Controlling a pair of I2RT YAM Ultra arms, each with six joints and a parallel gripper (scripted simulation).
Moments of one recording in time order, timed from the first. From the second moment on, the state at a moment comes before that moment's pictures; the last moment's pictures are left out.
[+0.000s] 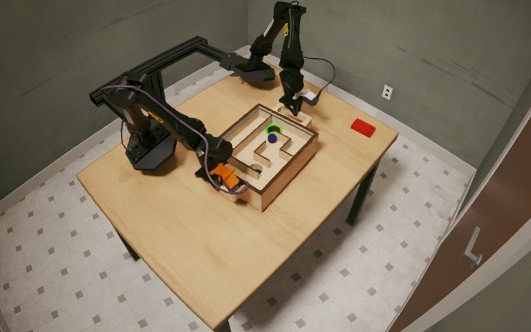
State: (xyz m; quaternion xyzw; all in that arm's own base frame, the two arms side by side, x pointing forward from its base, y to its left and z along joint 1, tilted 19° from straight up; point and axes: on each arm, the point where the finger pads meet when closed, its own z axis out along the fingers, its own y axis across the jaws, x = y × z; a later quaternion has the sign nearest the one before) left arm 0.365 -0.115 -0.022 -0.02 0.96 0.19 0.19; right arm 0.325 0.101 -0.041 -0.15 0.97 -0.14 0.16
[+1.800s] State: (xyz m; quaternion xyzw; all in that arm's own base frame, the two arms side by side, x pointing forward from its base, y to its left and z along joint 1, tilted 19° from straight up) left arm 0.372 -0.116 -0.019 -0.02 0.96 0.18 0.19; right arm 0.329 0.106 -0.029 -0.14 0.96 -0.16 0.16
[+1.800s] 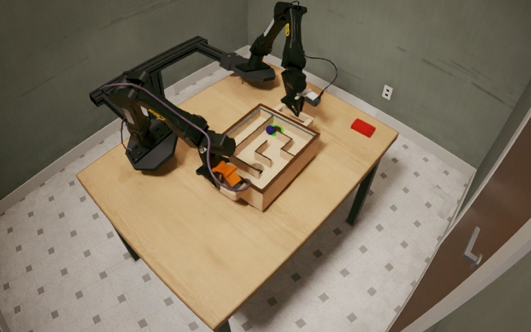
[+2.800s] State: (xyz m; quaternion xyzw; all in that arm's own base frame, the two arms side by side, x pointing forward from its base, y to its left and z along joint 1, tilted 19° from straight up) left arm 0.370 -0.115 -0.018 -0.02 0.96 0.19 0.19; right arm 0.328 0.109 -0.023 -0.15 0.96 -0.16 0.17
